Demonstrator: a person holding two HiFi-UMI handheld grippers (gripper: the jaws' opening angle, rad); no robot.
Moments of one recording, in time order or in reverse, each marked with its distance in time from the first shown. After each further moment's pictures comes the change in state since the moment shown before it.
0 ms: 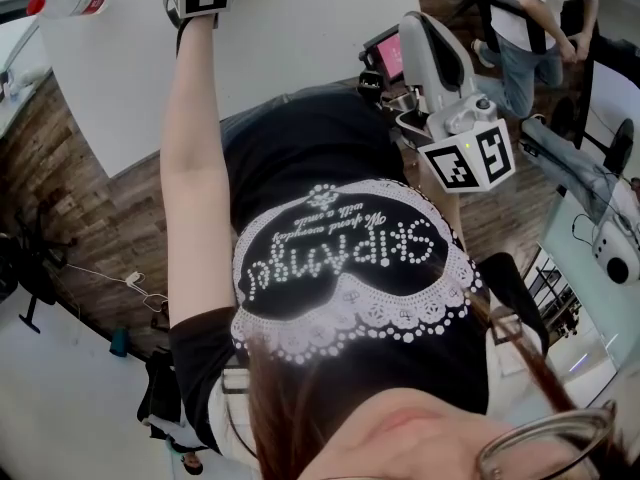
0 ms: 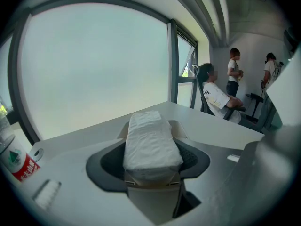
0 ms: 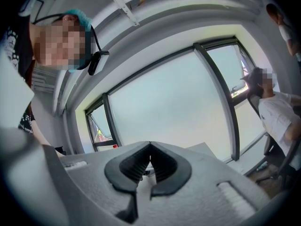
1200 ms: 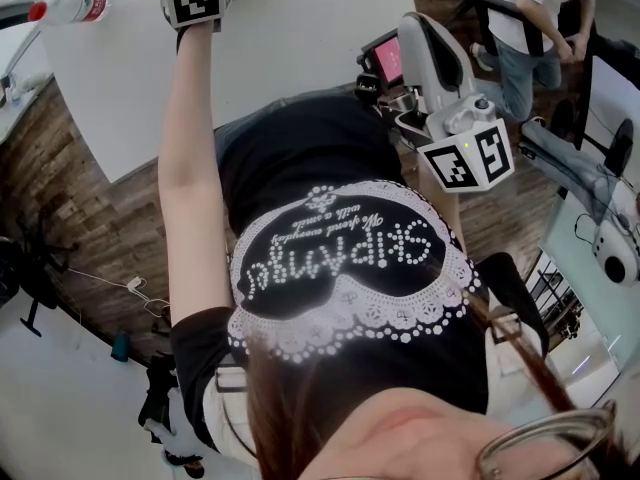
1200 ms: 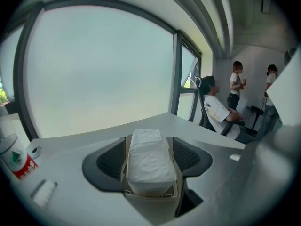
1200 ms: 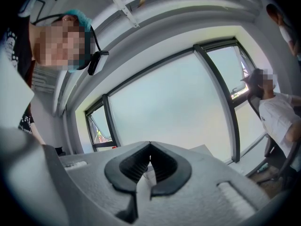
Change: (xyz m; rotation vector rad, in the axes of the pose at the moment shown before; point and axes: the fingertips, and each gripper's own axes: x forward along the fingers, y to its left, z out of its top) left arm -0.016 -0.001 0.029 -0.091 -0.090 -0.013; right arm -0.001 -0.004 0.005 -0.005 -0.020 0.001
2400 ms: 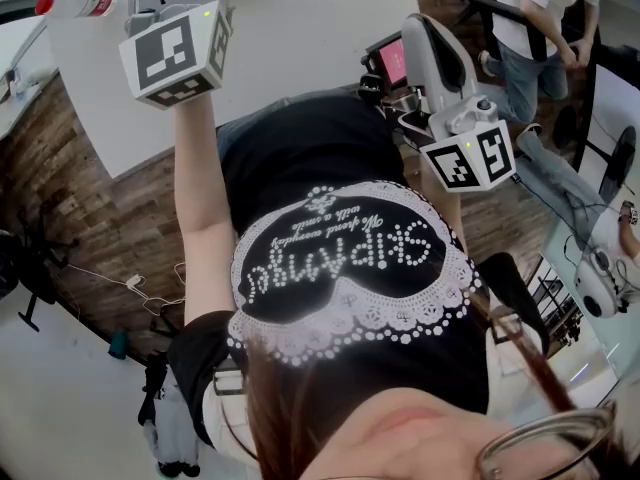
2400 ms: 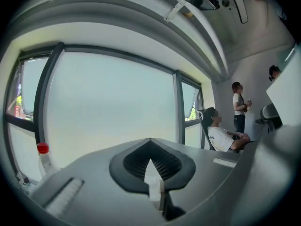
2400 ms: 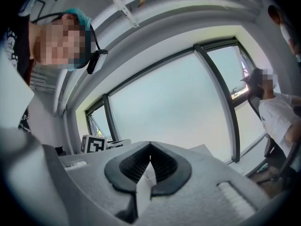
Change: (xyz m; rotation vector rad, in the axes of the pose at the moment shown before) left arm -0.143 -0.009 0.116 -0.002 -0.442 0.108; right arm 0.001 -0.001 -0.004 -0.001 0.004 0.006
